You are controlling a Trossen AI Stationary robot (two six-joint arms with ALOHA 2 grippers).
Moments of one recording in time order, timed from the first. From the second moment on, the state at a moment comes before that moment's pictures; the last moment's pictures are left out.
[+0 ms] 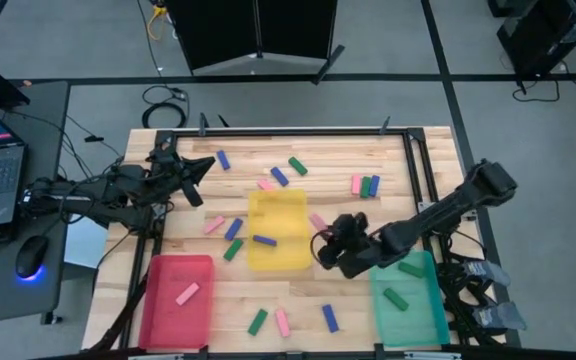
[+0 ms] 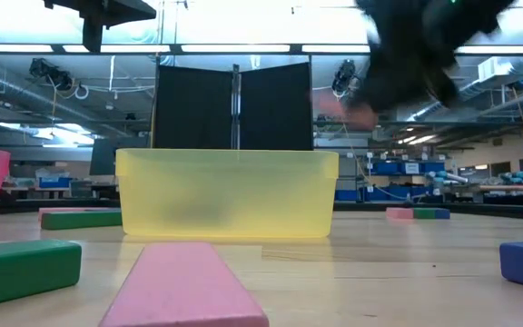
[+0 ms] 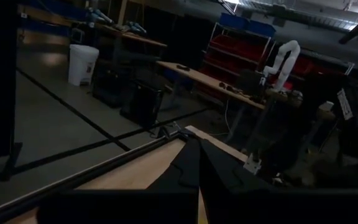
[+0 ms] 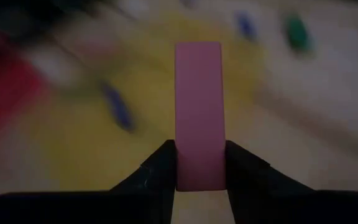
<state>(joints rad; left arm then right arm) -0.06 0.53 0.58 0.00 -0.62 -0.32 0.45 1.52 0.94 -0.31 0.79 1.03</state>
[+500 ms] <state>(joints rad) -0.05 0.47 0.58 0.00 -0.65 -0.47 0.26 2.03 1.35 0.45 0.32 0.36</state>
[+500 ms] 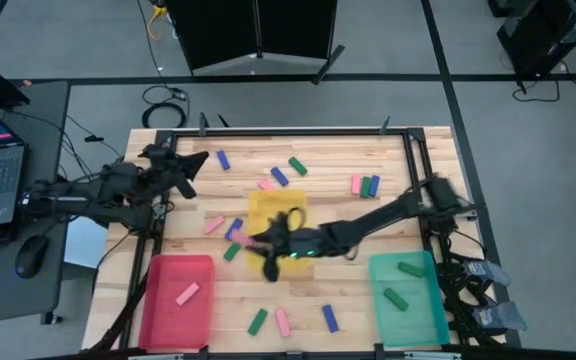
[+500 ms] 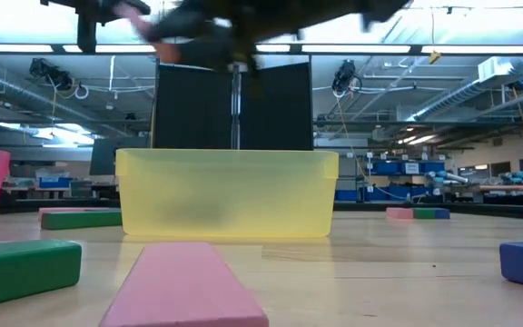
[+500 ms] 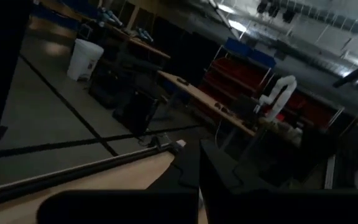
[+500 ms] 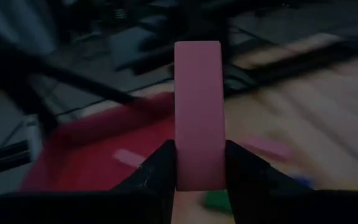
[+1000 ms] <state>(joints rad) -0.05 0.41 0.58 -0.04 -0.65 -0.48 0.24 2.54 2.10 0.22 0.00 0.26</state>
